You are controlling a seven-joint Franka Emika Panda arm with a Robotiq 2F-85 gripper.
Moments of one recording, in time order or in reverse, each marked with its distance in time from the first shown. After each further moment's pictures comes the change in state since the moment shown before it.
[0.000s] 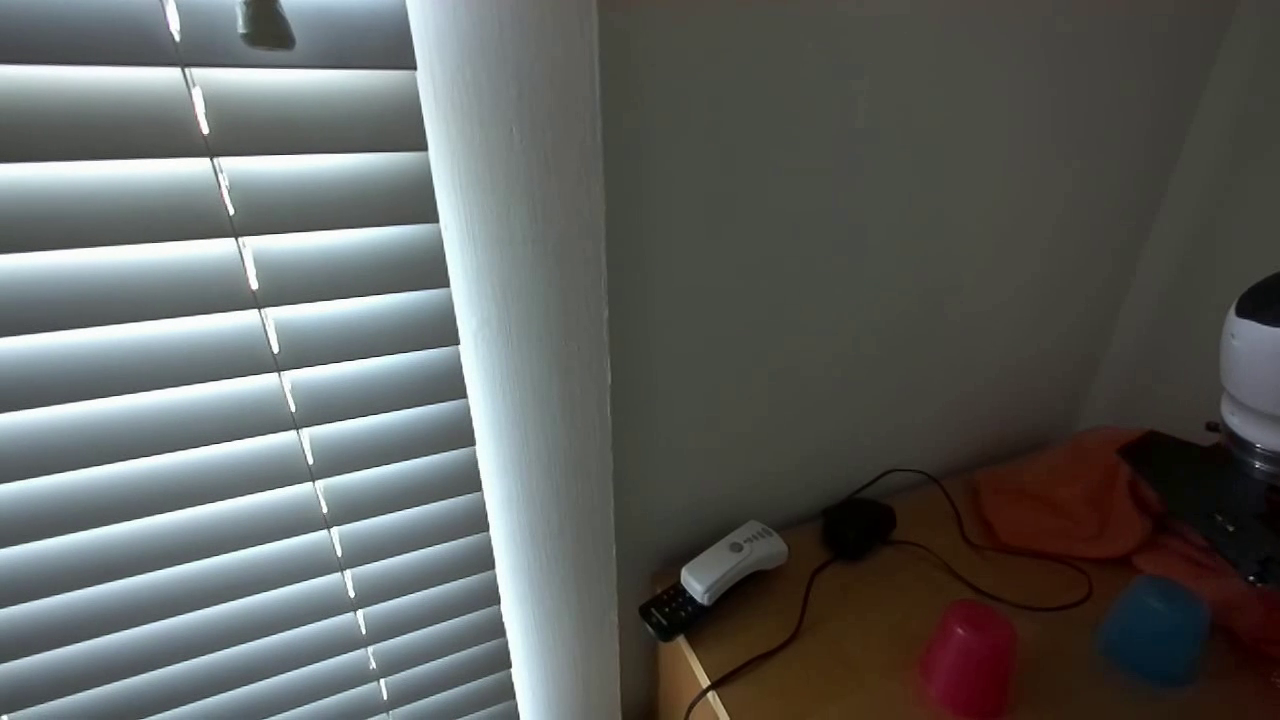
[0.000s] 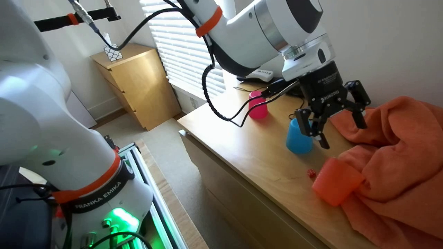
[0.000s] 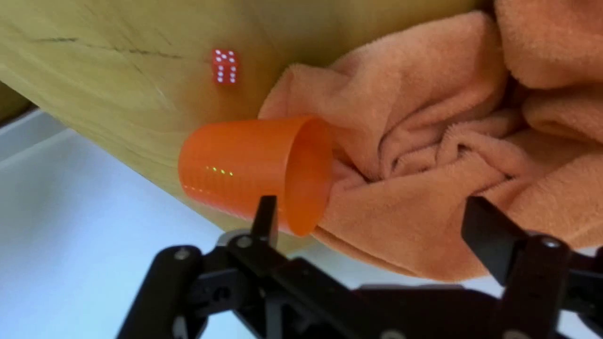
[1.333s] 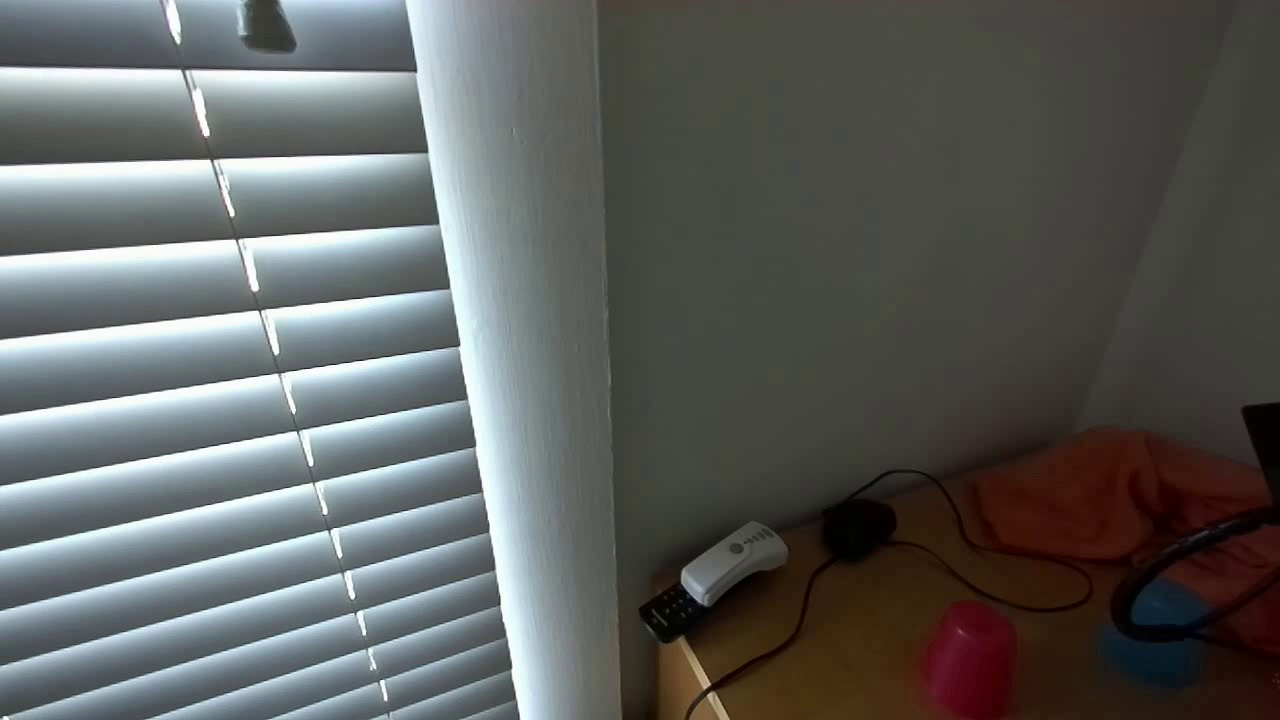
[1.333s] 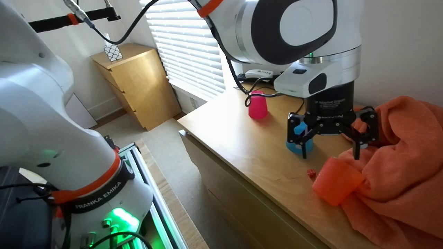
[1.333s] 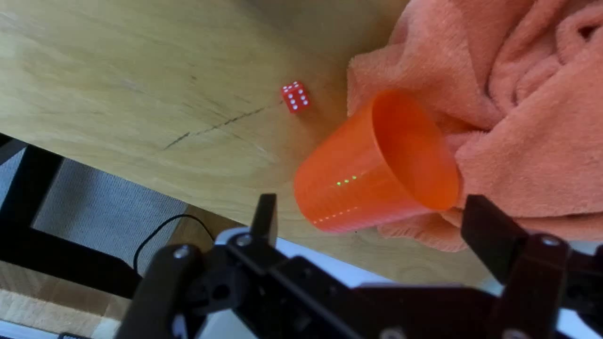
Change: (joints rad) arm -0.097 -0.084 -0.050 -0.112 0.681 0.075 -0.164
